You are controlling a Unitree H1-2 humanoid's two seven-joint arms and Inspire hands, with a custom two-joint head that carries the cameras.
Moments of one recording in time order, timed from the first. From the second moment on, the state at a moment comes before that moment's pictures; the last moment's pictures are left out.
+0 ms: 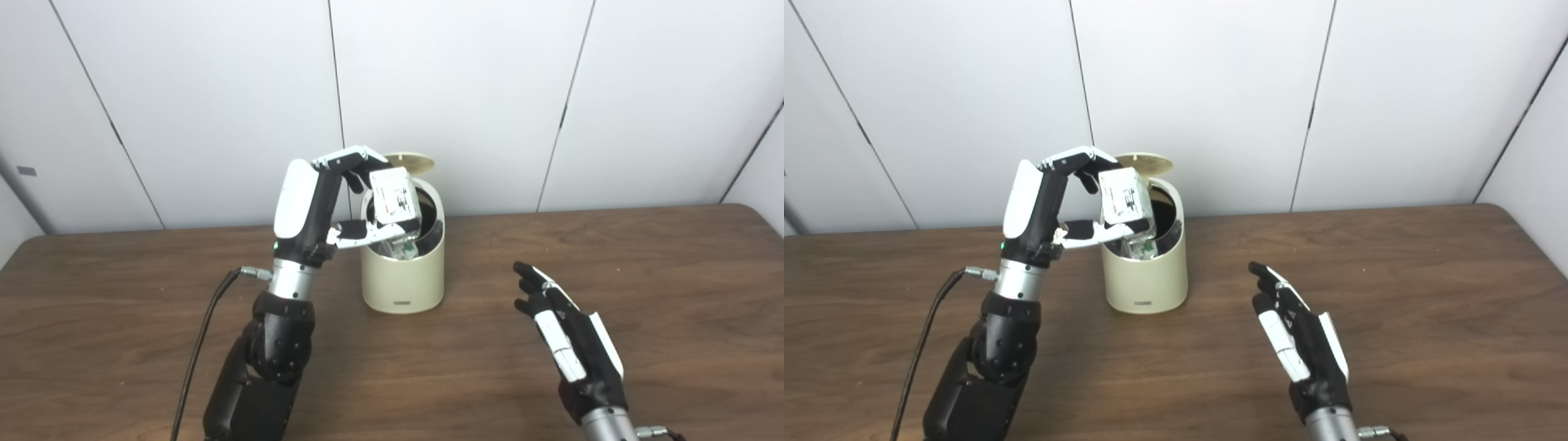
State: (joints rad) left arm -0.56 0.05 -0.14 0.18 0.58 -0.38 0.23; right arm 0.06 0.00 0.02 -0.42 -0.04 0.23 0.00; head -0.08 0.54
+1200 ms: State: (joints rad) left arm -0.67 0.19 -0.47 0.39 0.68 -0.45 0.73; right arm 0.06 0.01 0.03 -0.42 -0.05 0.23 -0.01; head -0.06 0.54
